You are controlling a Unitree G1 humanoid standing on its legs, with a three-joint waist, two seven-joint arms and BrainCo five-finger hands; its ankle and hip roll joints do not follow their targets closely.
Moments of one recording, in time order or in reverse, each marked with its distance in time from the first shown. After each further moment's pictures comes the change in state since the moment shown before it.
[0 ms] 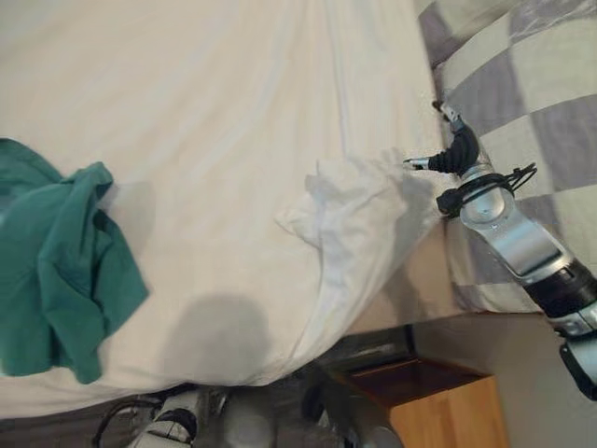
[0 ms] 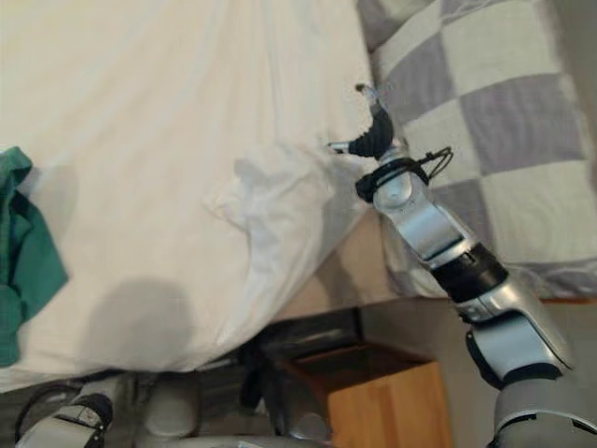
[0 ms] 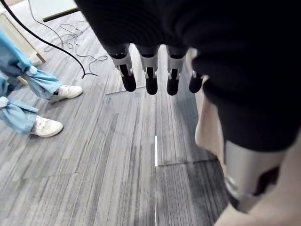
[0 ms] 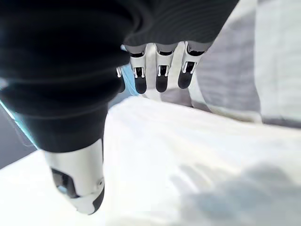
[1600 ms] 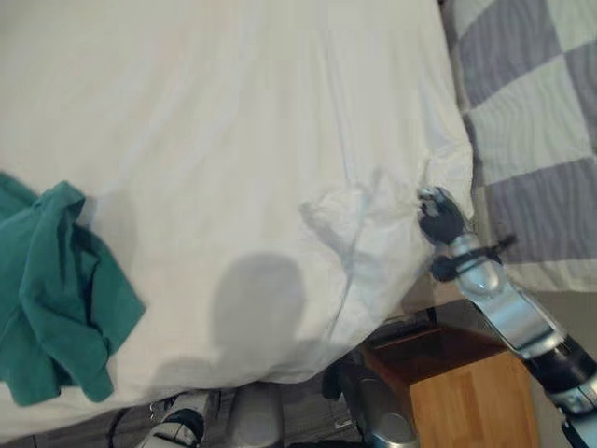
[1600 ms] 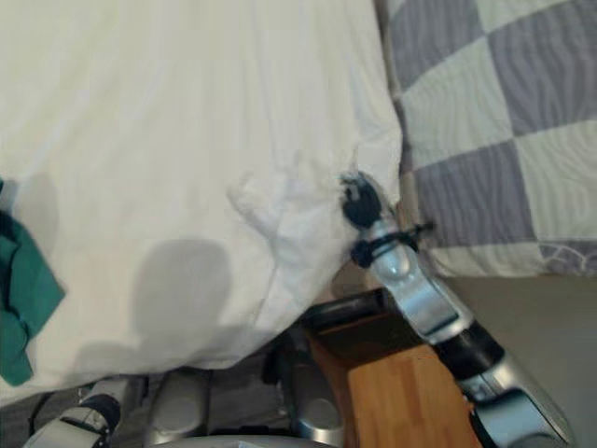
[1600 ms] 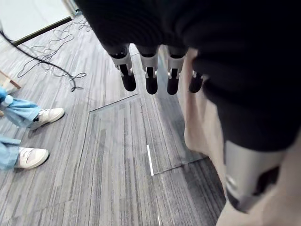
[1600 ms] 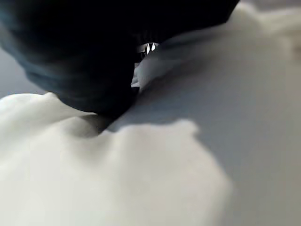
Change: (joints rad) left arm 0.063 -0.011 -0.047 -0.059 0.057 -0.055 -0.049; right arm 0.613 0.024 -0.201 -0.304 -0.164 -0.166 0.070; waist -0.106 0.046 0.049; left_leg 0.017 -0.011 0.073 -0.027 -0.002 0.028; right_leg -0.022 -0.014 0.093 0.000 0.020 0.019
